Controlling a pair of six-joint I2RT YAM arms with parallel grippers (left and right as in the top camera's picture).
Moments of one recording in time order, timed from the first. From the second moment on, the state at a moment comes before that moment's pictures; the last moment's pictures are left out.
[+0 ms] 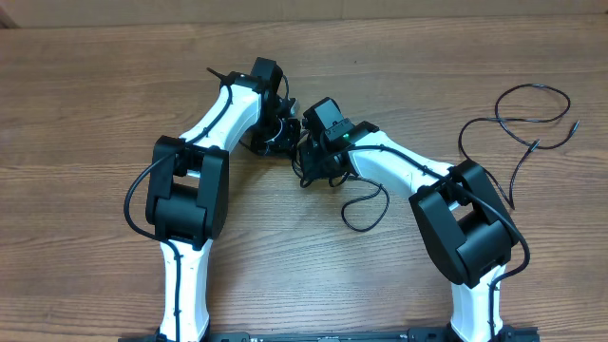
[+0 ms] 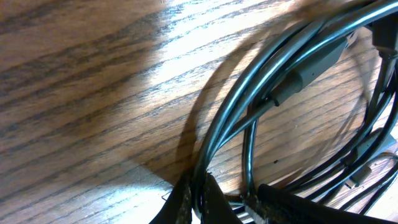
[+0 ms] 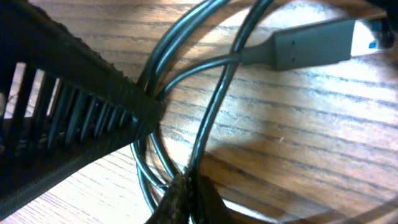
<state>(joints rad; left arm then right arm) -0.29 2.30 1.75 -0.99 0.39 -0.16 0.58 2.09 1.38 -0.49 -0.17 0.39</state>
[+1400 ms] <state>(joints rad) -0.27 2.29 1.75 -0.88 0.34 -0.14 0.41 2.04 1.38 -0.53 -0.43 0.38</state>
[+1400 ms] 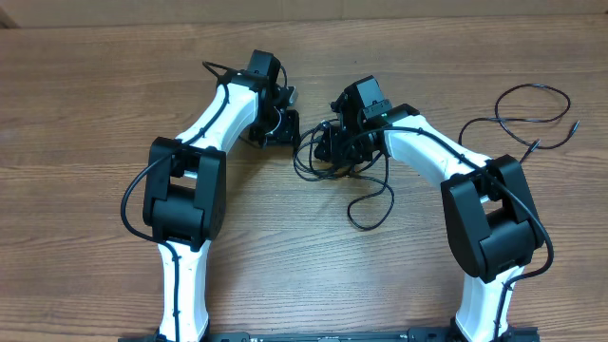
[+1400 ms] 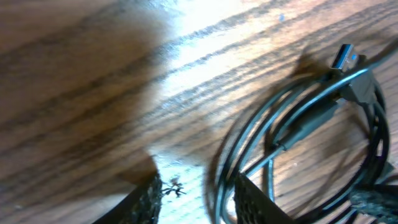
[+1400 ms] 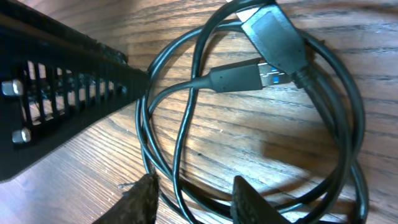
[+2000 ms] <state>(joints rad) -0.23 2.34 1.95 -1.18 0.26 0.03 0.41 2.04 1.38 -0.51 -0.38 0.45</state>
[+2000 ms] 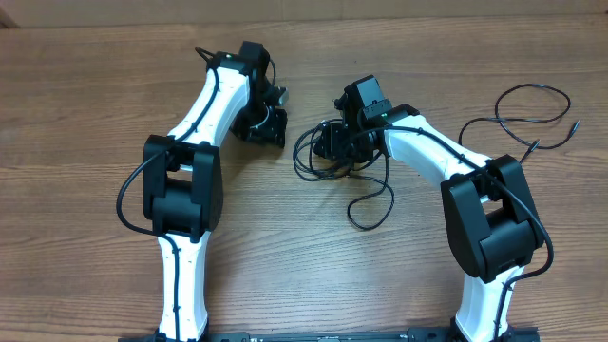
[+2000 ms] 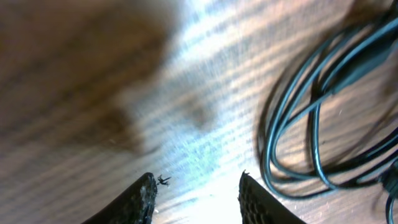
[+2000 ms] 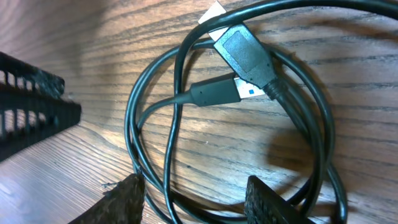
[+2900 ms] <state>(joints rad) -0.32 2.39 1.96 -1.07 0.25 0.04 0.41 2.04 1.38 -0.51 -0.39 0.49</state>
